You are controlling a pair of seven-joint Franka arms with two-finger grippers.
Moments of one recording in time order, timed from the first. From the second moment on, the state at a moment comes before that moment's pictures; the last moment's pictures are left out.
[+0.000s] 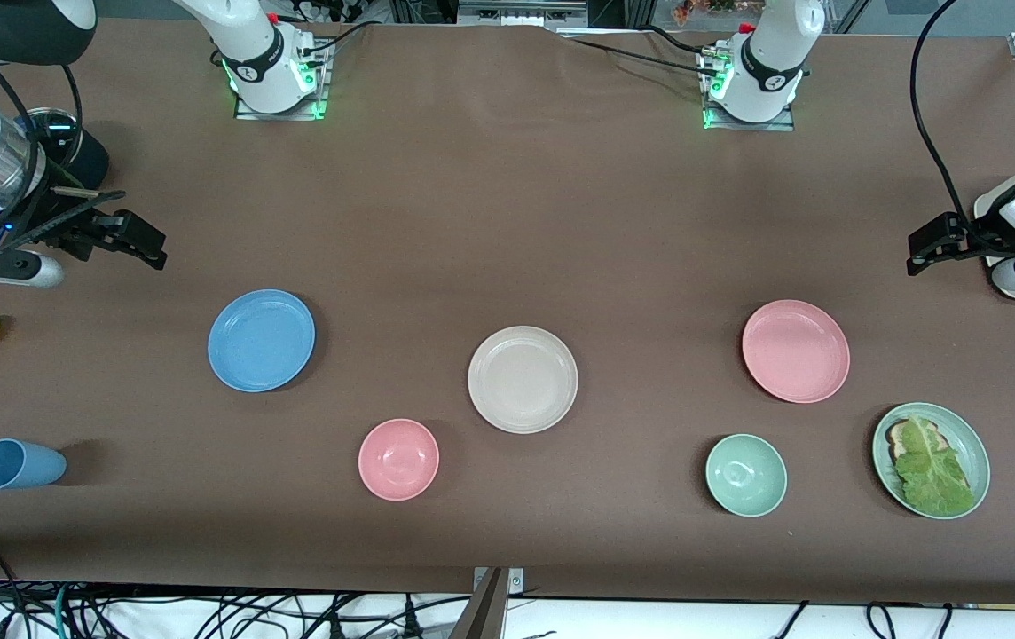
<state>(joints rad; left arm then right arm) 0.07 0.07 -0.05 -1.62 0.03 1.73 0.13 0.18 0.11 -0.05 -1.54 -0.01 1.68 0.24</state>
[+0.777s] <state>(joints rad) 0.09 0.17 -0.04 -1.62 0.02 1.73 0.12 0.18 0.11 -0.05 -1.54 -0.01 1.68 0.24</state>
